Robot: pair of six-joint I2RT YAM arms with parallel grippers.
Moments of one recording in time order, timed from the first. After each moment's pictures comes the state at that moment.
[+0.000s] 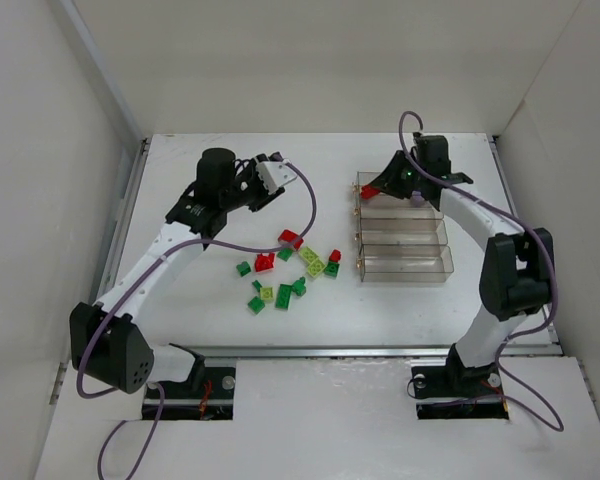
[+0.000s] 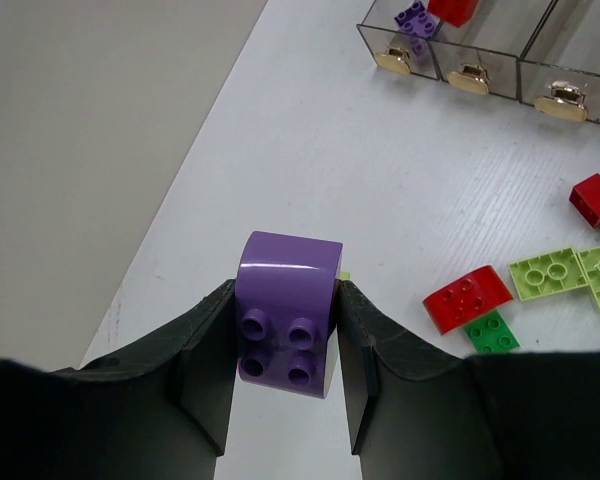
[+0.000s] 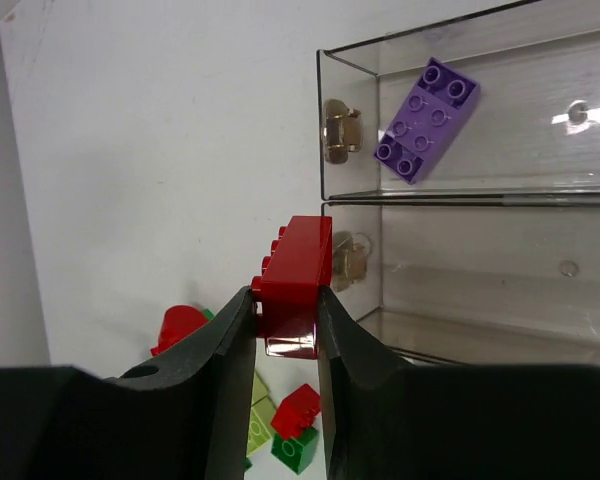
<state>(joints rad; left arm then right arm) -0.40 1.32 1.16 -0.23 0.37 0.68 0.18 1.76 1.32 -0.21 -0.31 0.64</state>
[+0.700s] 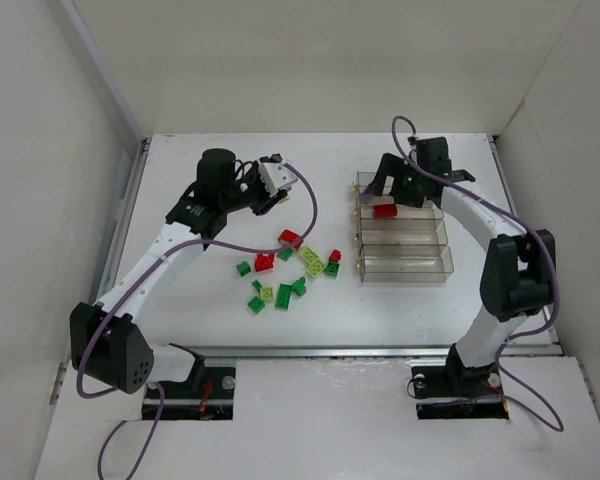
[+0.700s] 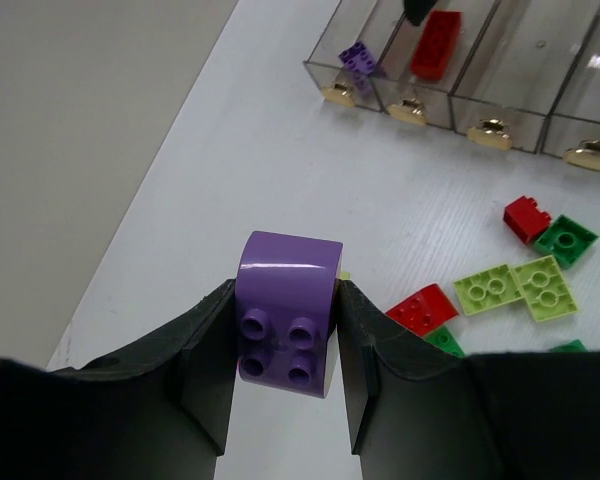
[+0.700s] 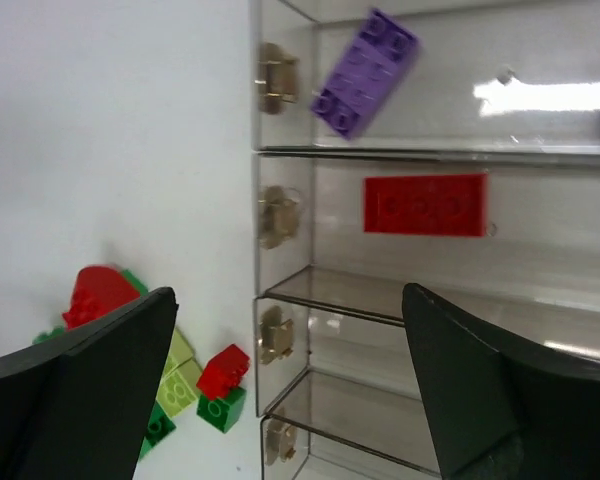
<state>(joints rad) -0.40 1.32 1.15 -0.22 0.47 0.62 0.18 1.74 1.35 -0.40 -0.22 0.46</state>
